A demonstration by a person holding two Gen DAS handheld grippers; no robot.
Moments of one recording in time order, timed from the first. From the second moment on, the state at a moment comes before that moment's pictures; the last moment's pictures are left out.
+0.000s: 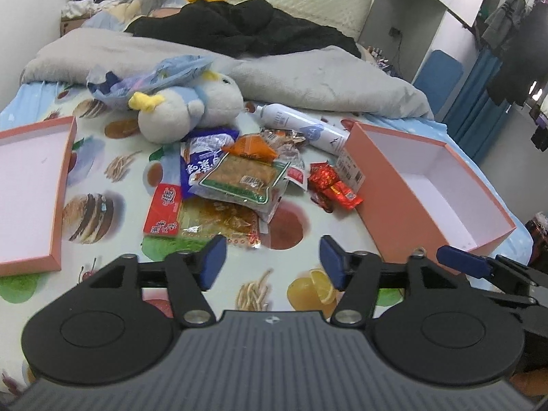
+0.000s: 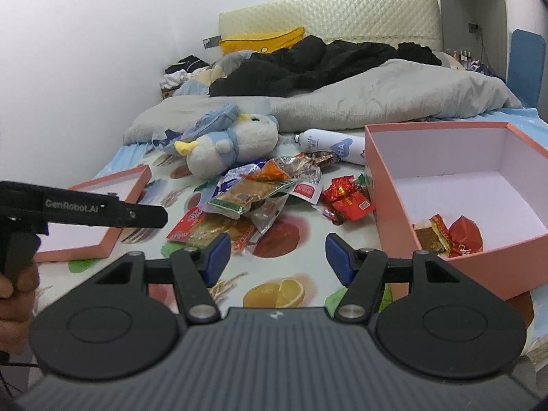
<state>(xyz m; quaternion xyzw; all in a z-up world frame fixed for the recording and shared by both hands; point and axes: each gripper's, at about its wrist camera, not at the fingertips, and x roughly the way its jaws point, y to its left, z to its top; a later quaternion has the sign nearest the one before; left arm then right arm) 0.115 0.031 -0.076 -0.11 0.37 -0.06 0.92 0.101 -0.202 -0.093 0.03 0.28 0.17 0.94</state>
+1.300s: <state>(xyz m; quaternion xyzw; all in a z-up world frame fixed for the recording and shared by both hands) 0.324 0.030 -0.173 -0.02 0.41 -0.08 0.91 0.286 -0.150 -0.181 -0.11 0.32 0.09 0.94</state>
